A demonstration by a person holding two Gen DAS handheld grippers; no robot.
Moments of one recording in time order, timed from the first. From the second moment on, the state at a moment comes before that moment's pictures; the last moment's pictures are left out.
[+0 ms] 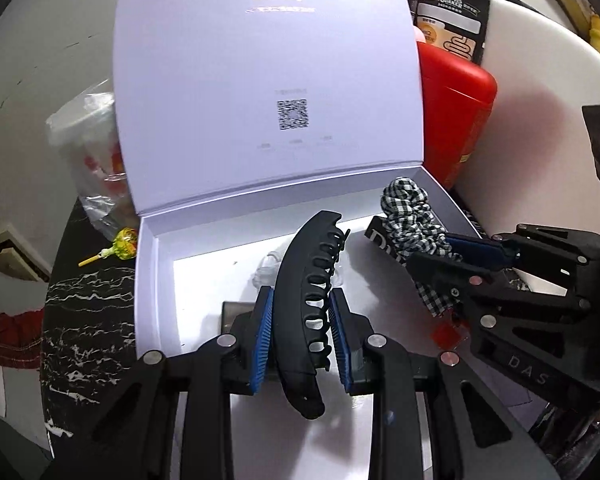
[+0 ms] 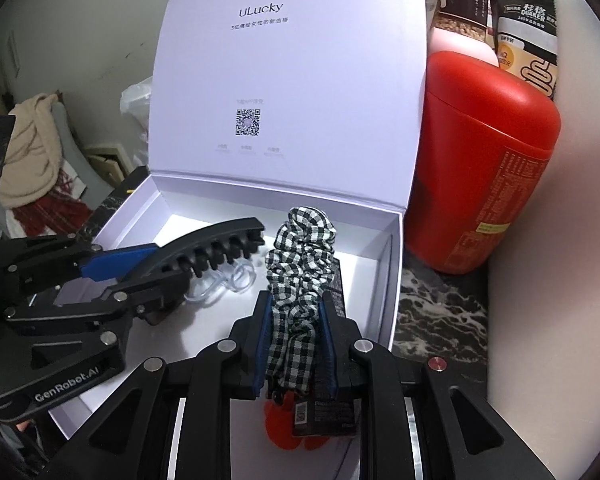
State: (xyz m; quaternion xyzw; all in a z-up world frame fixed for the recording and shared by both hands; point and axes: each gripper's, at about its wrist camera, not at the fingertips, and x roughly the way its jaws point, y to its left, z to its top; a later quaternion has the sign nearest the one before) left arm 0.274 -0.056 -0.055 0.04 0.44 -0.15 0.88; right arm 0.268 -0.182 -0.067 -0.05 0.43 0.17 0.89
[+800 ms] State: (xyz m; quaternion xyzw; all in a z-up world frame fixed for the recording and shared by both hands) left arm 0.273 -0.059 -0.049 0.06 0.44 -0.14 0.88; right arm 0.267 -0.189 -0.061 -0.03 0.43 0.15 0.89
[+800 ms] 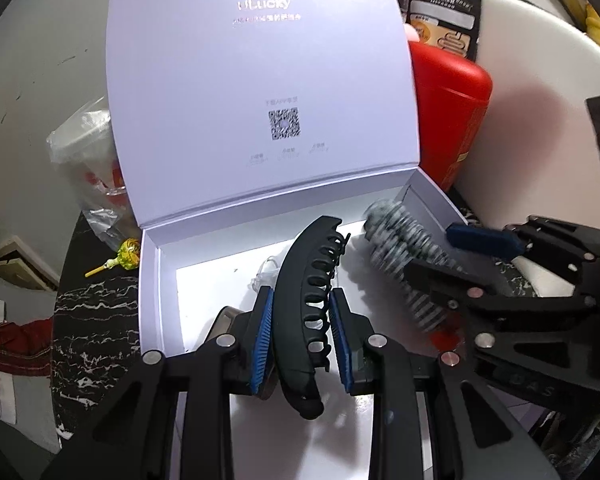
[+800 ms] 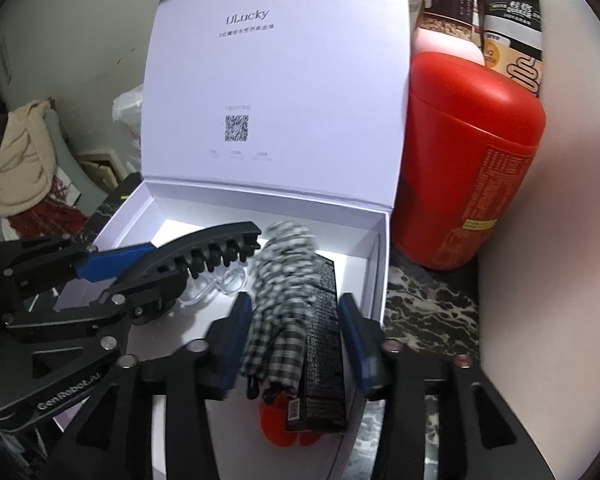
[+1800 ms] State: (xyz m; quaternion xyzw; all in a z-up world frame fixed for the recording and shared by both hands) left arm 0.228 -0.037 0.017 0.03 0.40 -0.09 0.91; right arm 0.212 -0.205 0.004 -0.03 0.38 0.12 0.92
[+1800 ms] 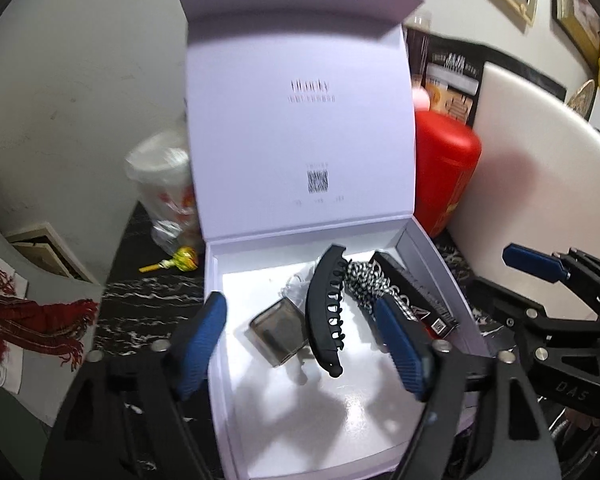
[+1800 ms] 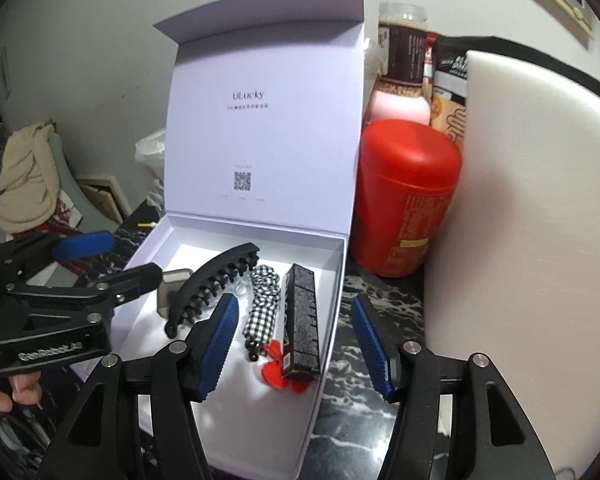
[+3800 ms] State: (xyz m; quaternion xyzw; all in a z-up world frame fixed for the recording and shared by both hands) left arm 0.021 -0.008 0.064 0.03 0.36 -0.10 0.93; right arm -0.022 -0.187 0.035 -0.04 0.32 0.09 0.94
